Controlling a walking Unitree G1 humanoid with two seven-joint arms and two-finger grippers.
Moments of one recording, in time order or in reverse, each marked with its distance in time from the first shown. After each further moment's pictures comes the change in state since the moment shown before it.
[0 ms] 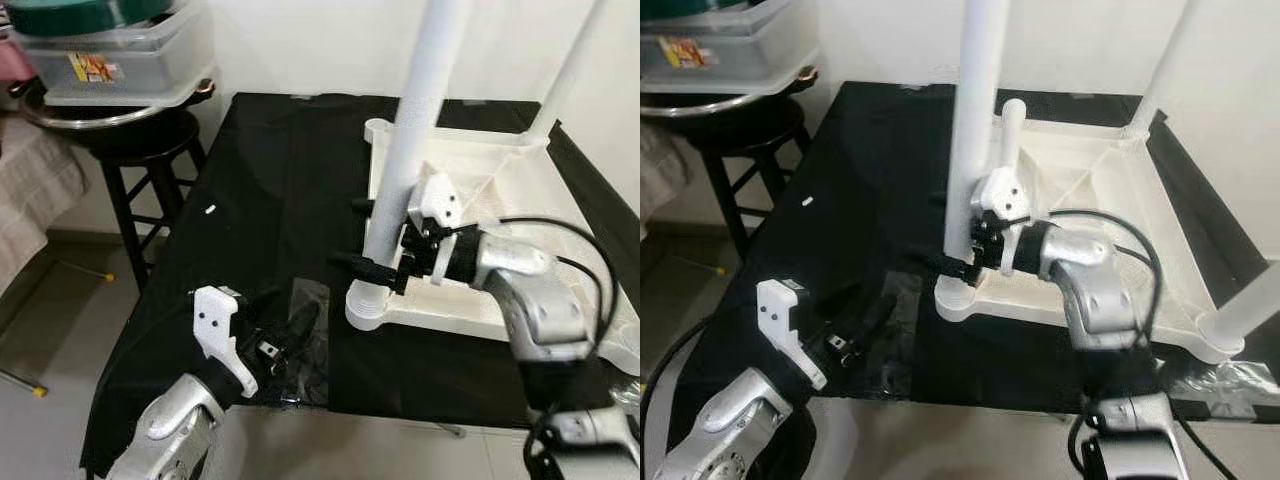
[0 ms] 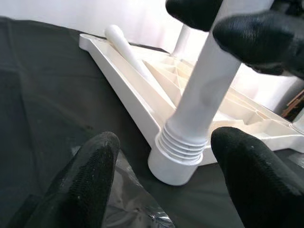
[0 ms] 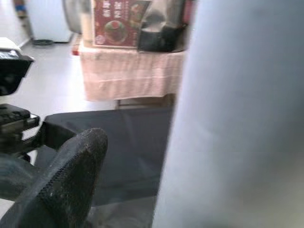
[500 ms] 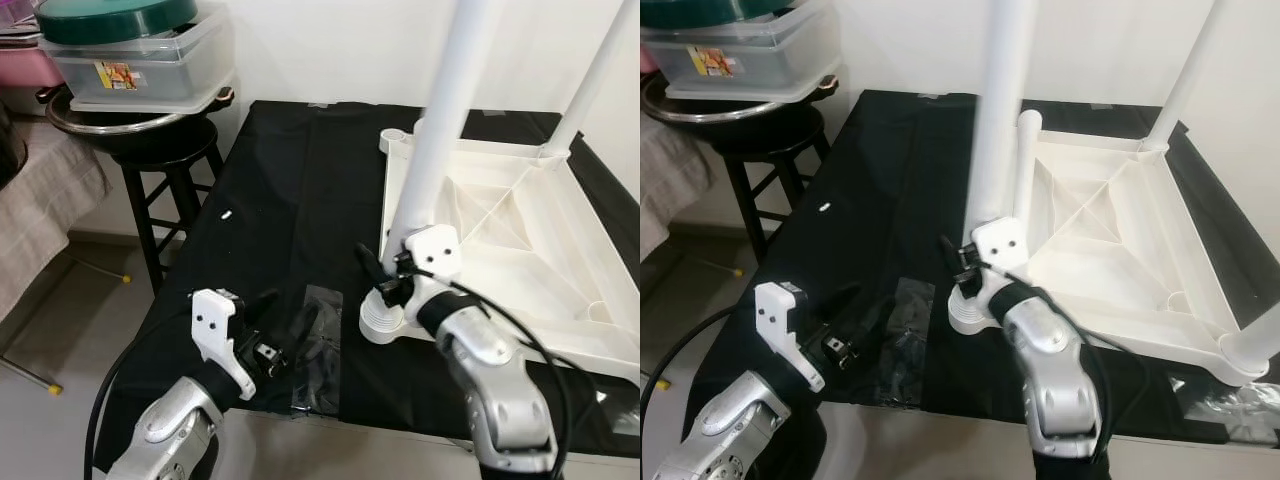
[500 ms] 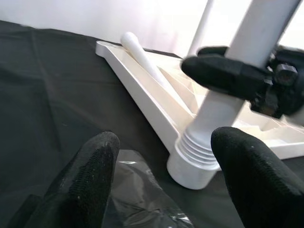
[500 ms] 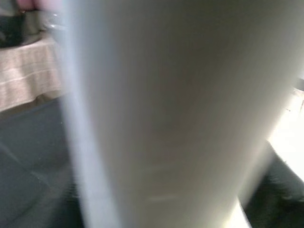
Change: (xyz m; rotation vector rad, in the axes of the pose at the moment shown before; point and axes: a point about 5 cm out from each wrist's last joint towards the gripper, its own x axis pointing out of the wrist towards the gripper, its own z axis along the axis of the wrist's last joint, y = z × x) left arm -0.001 0.006 0.004 0.017 -0.004 0.020; right arm 0.001 0.038 -0.028 0.069 0.087 -0.750
